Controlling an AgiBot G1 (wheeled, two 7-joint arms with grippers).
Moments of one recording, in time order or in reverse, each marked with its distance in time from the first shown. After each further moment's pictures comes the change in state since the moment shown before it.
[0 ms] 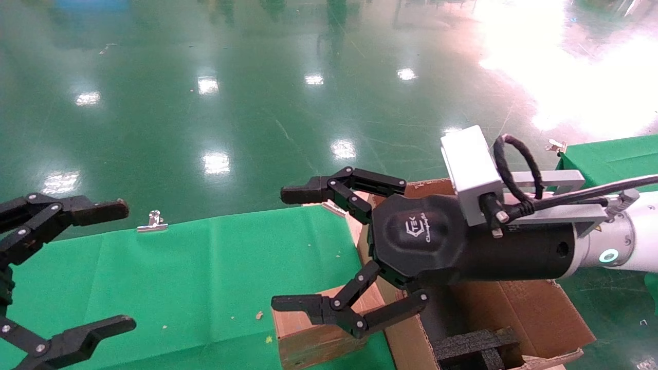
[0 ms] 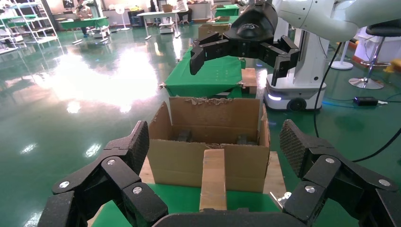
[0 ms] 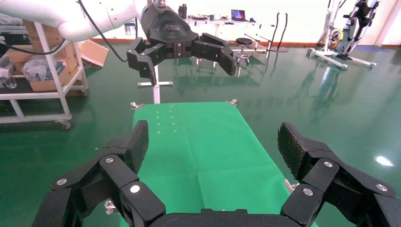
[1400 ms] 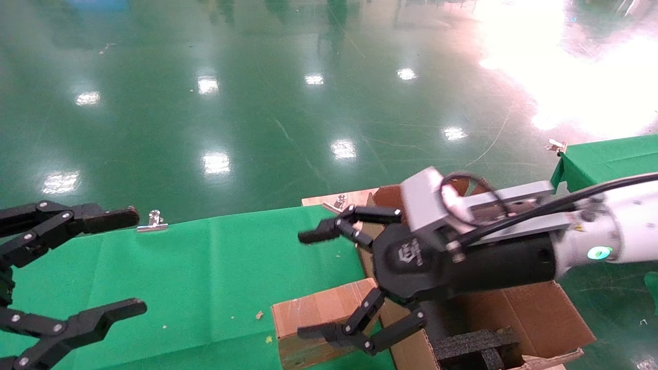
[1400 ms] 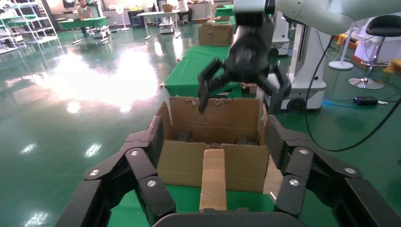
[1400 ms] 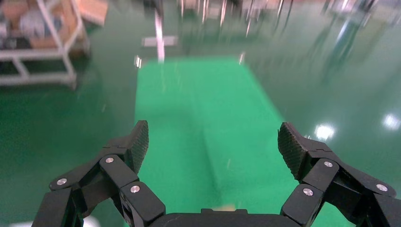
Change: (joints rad) left arm 0.000 0.000 0.000 0.000 0.000 0.000 0.000; right arm 0.133 0.001 -0.129 -0.019 -0.225 -0.054 0.096
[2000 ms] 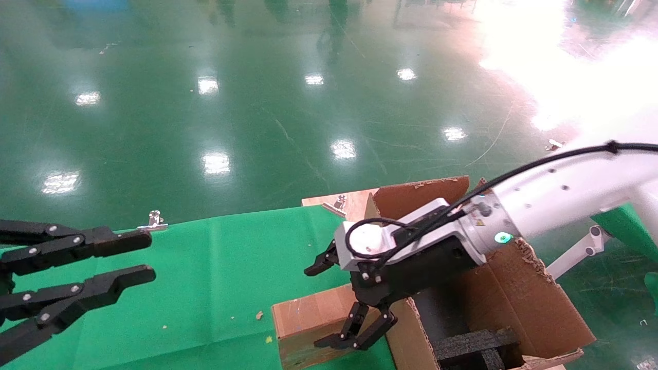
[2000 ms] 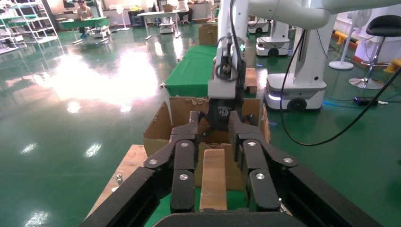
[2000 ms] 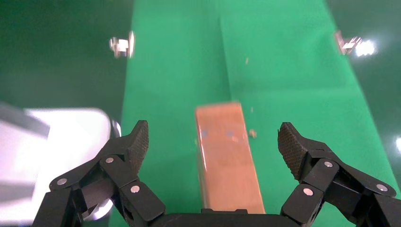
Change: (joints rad) left arm 0.000 0.000 0.001 0.000 0.000 0.000 0.000; right arm 0.310 -0.168 -0.390 -0.204 -0.322 -0.043 -0.083
